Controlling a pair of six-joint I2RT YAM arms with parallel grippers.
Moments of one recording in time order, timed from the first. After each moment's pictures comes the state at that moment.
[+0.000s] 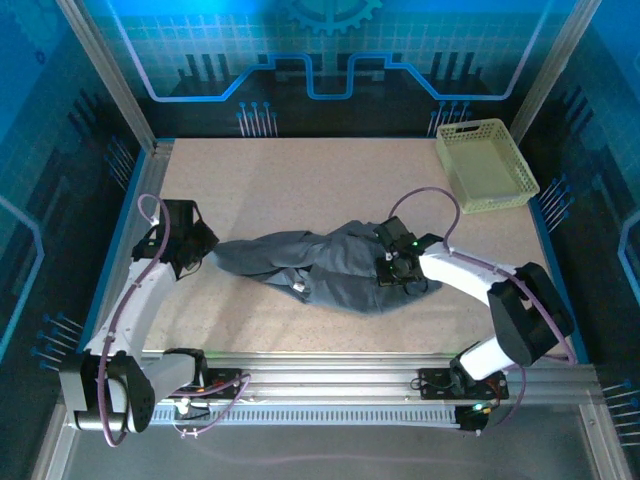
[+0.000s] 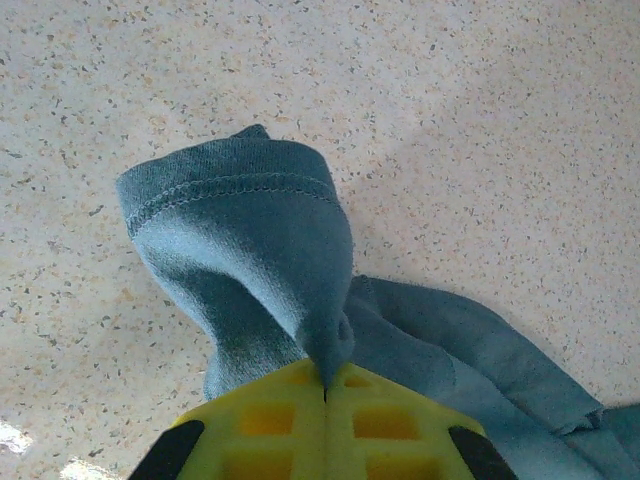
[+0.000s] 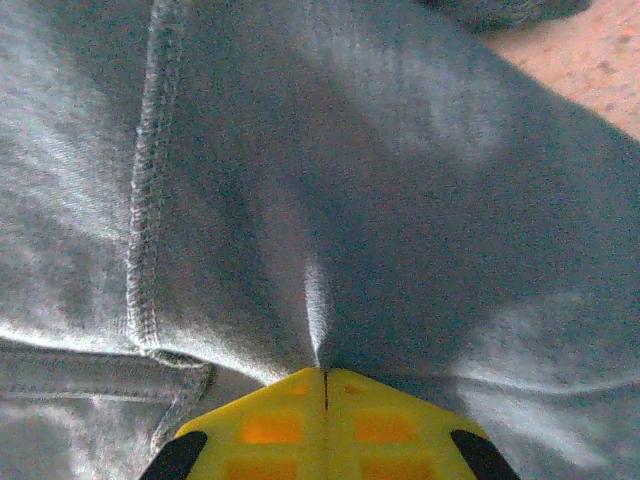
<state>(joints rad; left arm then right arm) 0.03 1.11 0.84 -0.65 -0.04 -0.77 0.54 1.49 0.85 -0.63 0.09 0.43</state>
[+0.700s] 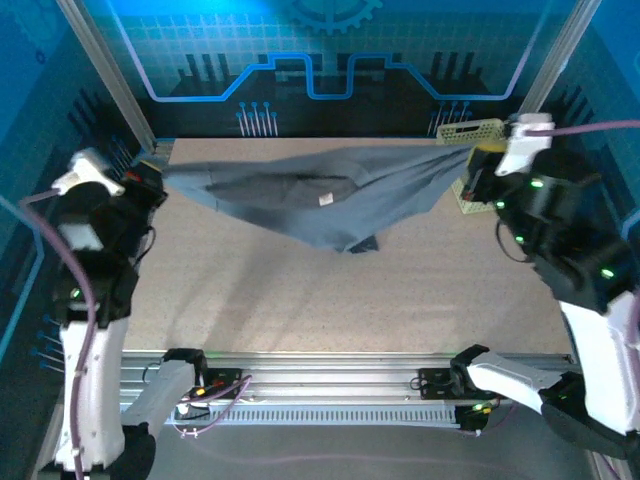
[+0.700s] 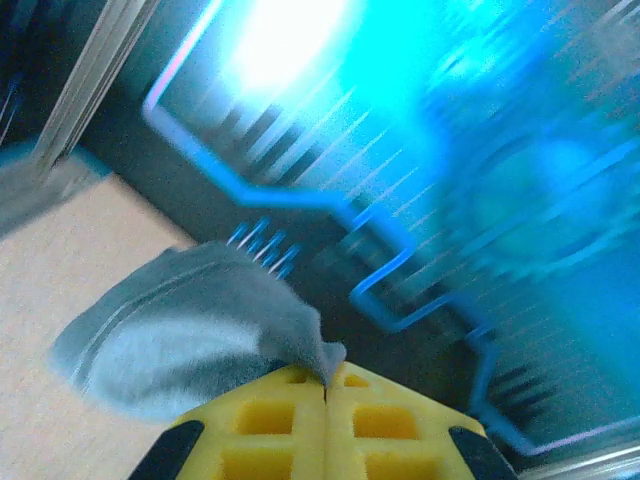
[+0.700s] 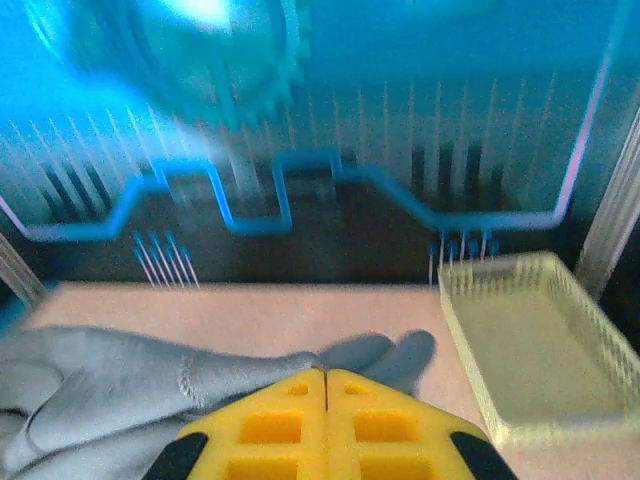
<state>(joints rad) 0.04 0.81 1.40 -0.65 -0.10 -0.80 0.49 1.05 1.86 -0.99 0.38 0.19</state>
